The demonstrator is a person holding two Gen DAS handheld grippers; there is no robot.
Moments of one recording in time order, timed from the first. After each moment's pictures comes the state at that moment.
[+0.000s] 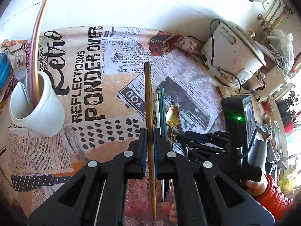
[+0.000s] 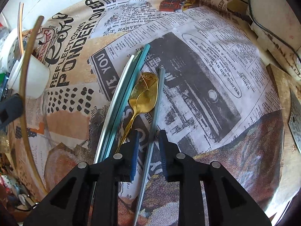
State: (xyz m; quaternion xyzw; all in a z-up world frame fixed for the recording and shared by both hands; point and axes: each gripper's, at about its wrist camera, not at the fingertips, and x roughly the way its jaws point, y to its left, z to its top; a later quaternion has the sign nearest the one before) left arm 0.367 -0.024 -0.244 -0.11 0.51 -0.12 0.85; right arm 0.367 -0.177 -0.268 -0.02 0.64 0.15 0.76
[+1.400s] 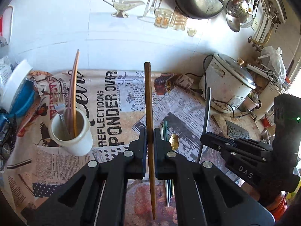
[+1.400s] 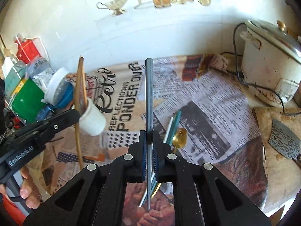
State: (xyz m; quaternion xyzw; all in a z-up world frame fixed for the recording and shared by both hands) left arm 0.325 0.006 -0.164 -0.10 0.39 -0.09 0.91; right arm 0.323 -0.165 -0.130 0.05 0.48 0.21 0.85
